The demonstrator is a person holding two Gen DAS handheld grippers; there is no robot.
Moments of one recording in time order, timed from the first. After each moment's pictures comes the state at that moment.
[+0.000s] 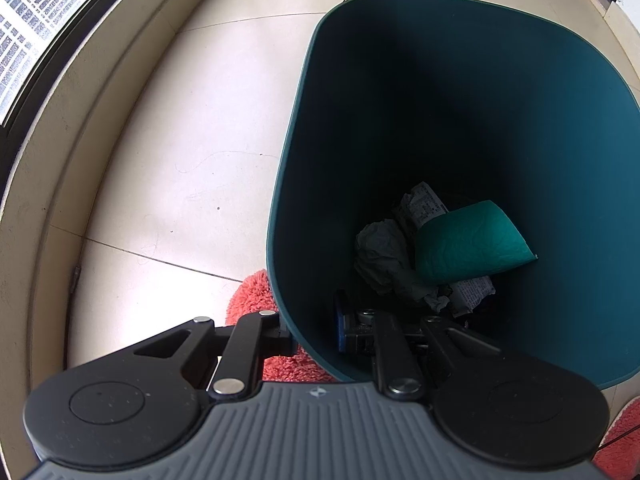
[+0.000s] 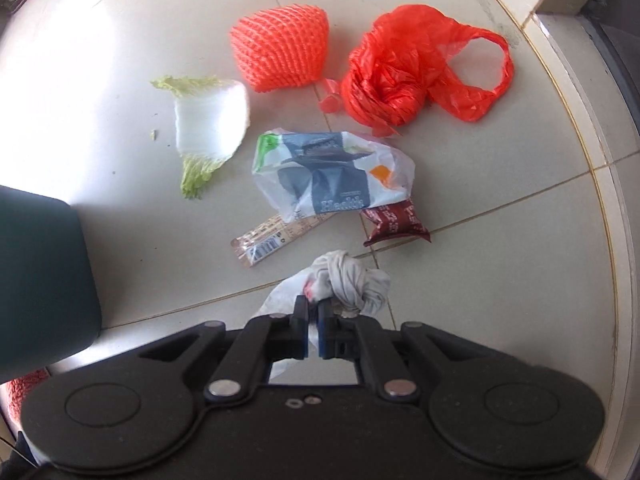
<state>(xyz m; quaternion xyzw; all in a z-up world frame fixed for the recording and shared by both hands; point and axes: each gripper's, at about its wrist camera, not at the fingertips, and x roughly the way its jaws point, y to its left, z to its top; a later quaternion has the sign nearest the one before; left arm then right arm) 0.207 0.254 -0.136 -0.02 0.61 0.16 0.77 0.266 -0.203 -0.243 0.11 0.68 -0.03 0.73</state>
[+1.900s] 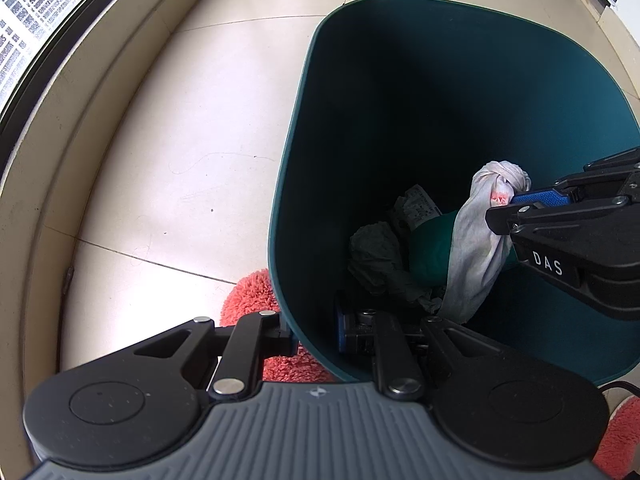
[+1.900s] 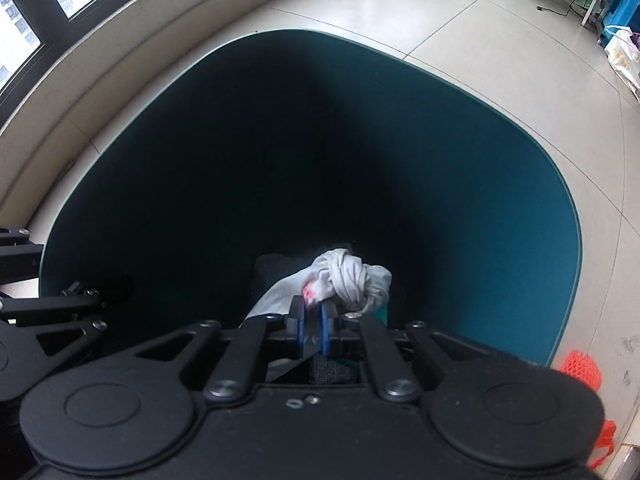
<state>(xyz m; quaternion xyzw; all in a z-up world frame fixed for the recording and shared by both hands) 0.203 0.260 -0.129 -0.02 0.61 0.14 0.78 0.285 0.144 -0.139 -0.19 0.56 0.31 0.75</state>
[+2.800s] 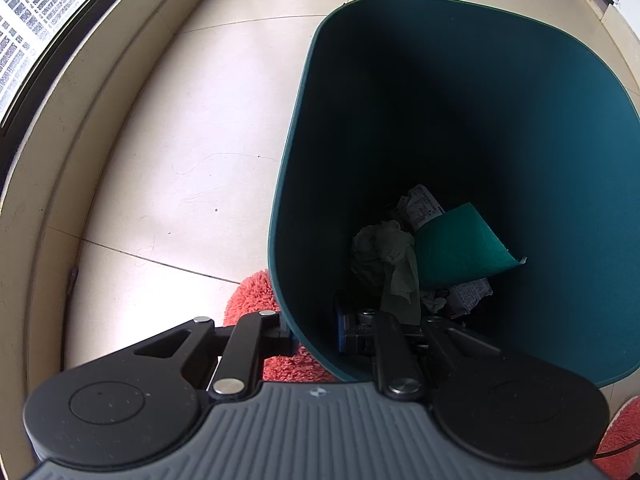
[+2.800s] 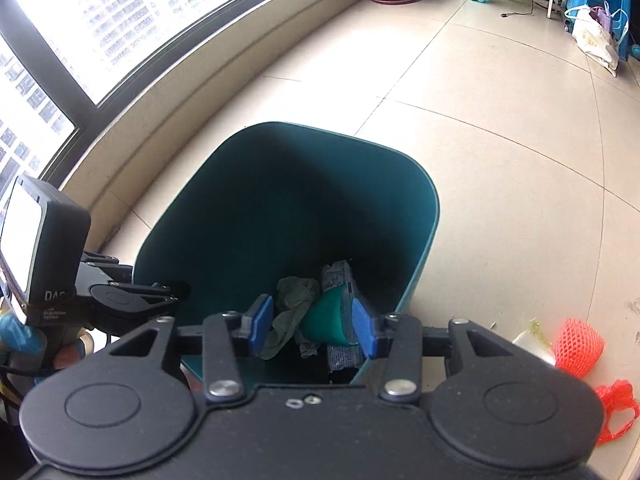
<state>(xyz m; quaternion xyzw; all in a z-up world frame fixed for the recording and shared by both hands) 0.205 0.256 -0.131 -0.01 0.61 0.15 0.78 0.268 0.038 -0.037 -0.07 0.52 0.33 0.78</state>
